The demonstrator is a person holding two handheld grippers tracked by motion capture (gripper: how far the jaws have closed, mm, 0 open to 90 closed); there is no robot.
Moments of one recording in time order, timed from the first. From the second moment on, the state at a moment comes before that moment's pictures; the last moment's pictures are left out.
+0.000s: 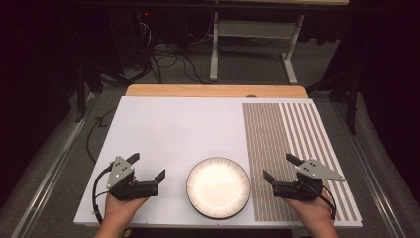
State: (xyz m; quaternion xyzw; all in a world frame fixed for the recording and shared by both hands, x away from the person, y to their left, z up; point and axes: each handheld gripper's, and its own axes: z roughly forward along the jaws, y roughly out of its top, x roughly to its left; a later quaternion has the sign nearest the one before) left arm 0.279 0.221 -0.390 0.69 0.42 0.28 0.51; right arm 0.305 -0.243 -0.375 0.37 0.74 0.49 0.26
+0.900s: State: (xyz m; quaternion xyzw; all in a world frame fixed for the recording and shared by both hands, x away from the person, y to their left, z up) left arm 0.276 0.214 -0.391 0.70 0.41 0.28 0.51; right arm 0.297 -0.212 -0.383 0.29 0.83 0.44 0.19
